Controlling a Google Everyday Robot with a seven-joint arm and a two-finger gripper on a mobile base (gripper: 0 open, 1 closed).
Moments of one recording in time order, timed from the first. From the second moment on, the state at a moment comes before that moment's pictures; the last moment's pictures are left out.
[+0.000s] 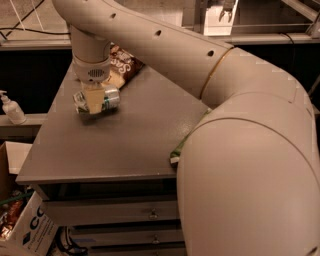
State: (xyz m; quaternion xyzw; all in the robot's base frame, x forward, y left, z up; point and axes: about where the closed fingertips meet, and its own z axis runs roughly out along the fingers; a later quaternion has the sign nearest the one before) arm 0.619 0.181 0.850 -0.84 0.53 0.02 0.13
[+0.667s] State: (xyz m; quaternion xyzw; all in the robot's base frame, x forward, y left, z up) arm 0.597 0.190 0.879 -0.77 0.56 0.19 0.23
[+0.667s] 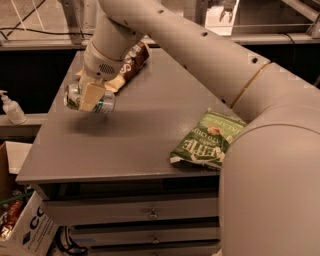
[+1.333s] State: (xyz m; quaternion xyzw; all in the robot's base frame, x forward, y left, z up) arm 0.571 0.196 0.920 -0.66 0.52 0.39 0.38
